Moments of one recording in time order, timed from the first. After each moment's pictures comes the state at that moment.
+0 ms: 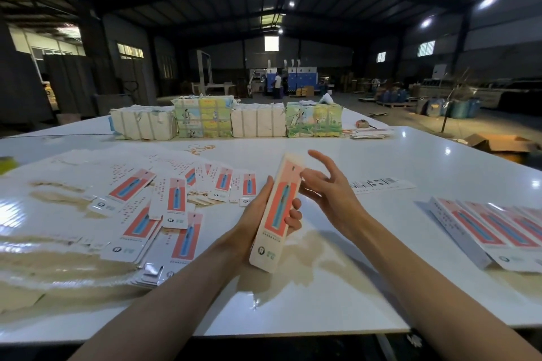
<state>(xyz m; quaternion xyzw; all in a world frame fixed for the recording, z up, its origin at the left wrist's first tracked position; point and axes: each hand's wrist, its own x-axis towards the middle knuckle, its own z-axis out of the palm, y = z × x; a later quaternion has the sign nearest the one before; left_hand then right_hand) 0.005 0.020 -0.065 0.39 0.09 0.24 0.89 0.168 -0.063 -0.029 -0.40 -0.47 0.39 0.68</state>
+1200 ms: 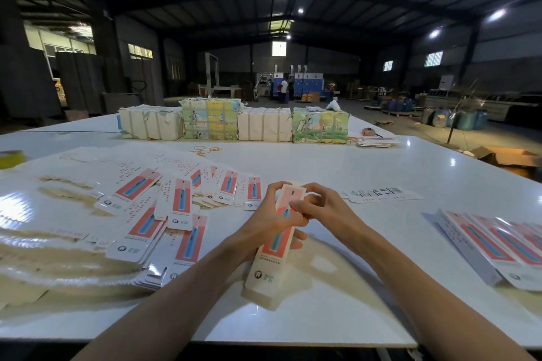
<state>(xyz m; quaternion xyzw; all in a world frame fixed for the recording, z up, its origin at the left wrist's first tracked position) -0.007 0.009 -0.053 0.72 0.25 0.30 0.57 0.158 -0.069 -0.036 -0.54 -0.58 0.31 0.53</state>
